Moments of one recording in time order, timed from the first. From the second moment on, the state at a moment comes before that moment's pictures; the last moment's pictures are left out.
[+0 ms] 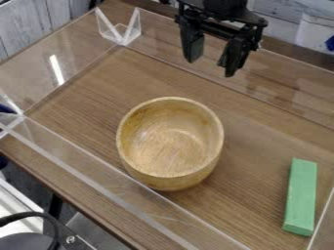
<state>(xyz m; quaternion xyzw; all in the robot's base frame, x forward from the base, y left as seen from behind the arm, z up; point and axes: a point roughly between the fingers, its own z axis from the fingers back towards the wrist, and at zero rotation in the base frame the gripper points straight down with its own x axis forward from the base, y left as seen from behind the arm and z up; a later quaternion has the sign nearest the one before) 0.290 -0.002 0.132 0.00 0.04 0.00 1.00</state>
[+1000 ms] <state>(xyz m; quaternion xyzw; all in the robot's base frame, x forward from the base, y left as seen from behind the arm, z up) 0.258 -0.106 0.090 0.00 0.06 -0.08 0.99</state>
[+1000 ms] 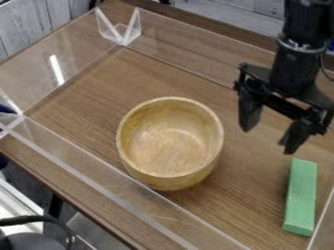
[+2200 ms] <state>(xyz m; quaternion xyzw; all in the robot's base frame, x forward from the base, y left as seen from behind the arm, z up) 0.266 -0.150 0.038 -0.02 0.07 -0.08 0.99</state>
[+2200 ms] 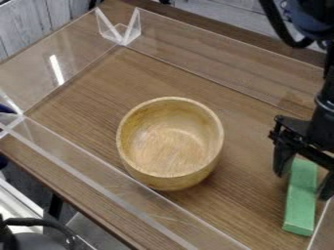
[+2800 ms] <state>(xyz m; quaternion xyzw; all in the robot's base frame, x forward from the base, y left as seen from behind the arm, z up) 0.266 -0.148 0.033 -0.02 0.07 -0.07 1.00</state>
